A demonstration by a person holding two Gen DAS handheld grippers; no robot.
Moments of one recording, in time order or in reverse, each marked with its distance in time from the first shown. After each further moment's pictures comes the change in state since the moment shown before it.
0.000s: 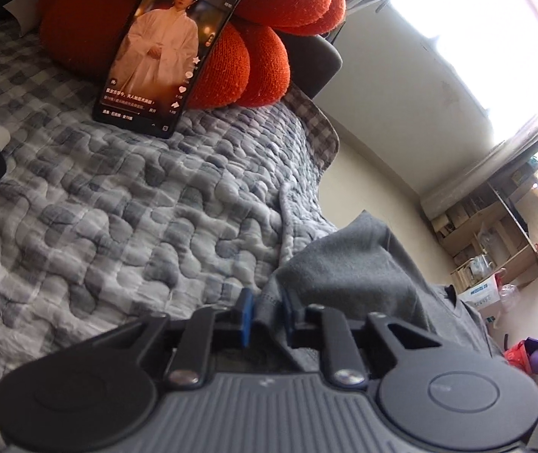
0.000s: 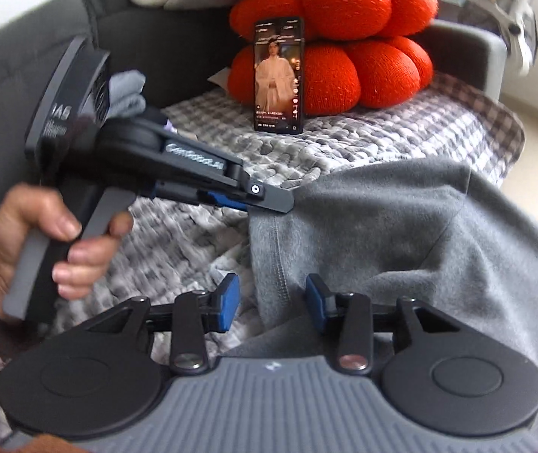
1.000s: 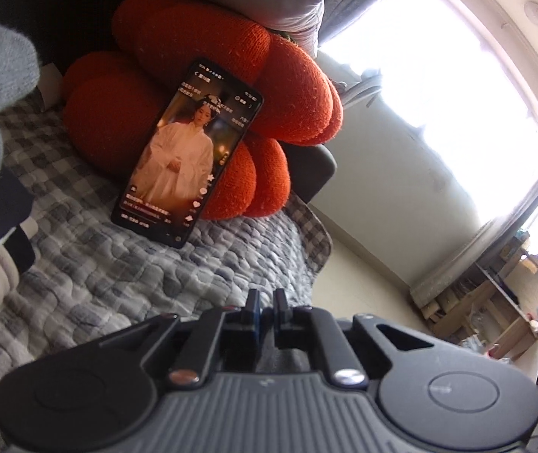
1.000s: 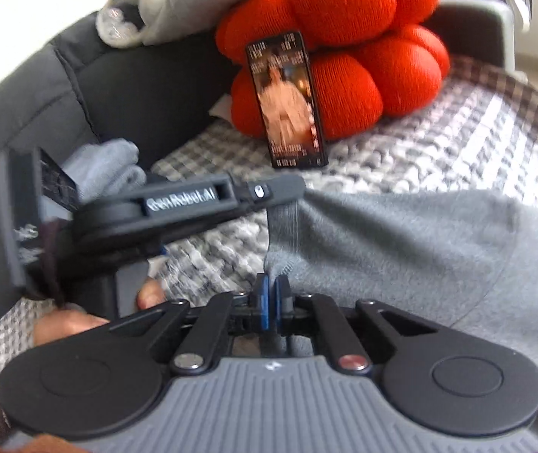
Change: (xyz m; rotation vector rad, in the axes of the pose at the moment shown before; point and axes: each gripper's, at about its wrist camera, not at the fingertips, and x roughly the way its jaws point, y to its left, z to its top) left arm -0.024 0.012 0.015 -0.017 -0.319 -0.015; right arm 0.045 -0.007 0.052 0.237 0.024 0.127
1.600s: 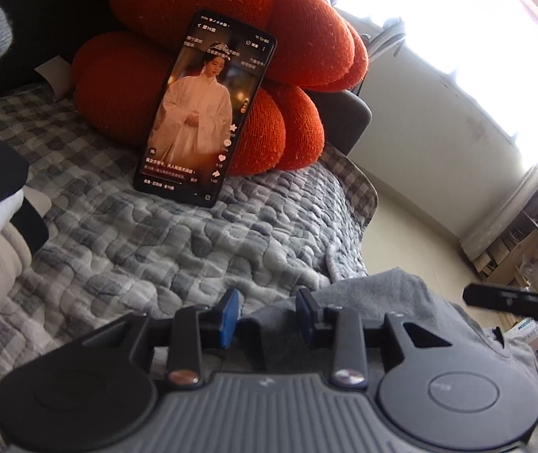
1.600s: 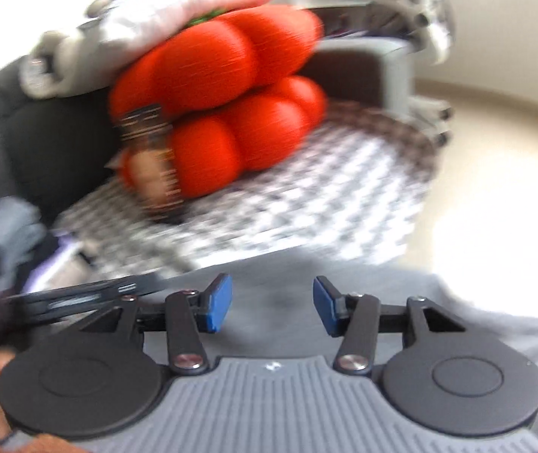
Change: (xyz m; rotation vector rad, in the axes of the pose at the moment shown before) left arm 0.021 -0.007 -0.018 0.106 0.113 0.151; right arm -0.071 -0.092 0.023 0.024 -0.147 -0.285
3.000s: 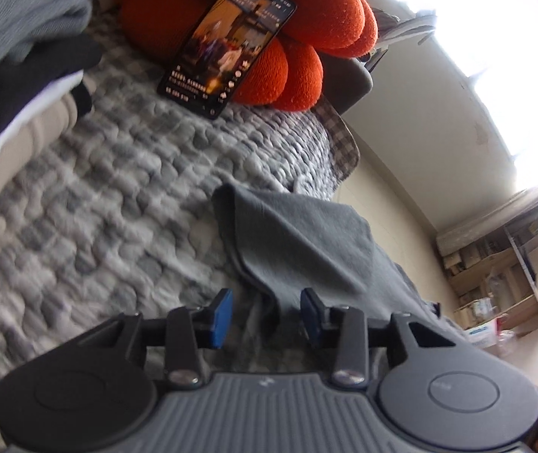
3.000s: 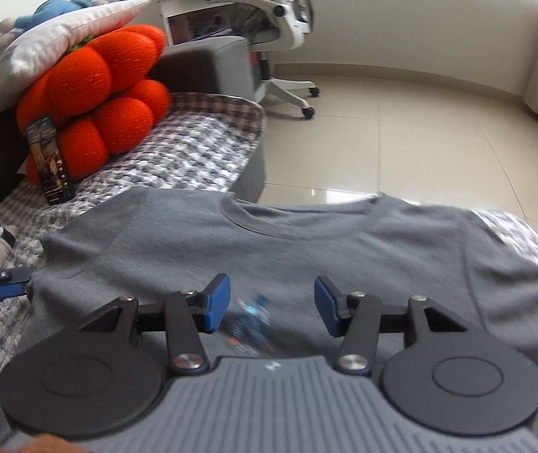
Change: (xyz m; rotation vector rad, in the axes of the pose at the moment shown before) left arm -0.066 -0.006 -0.034 -0.268 0.194 -0.093; right arm -0.141 -0.071 -0.082 0.204 0.027 -0.296
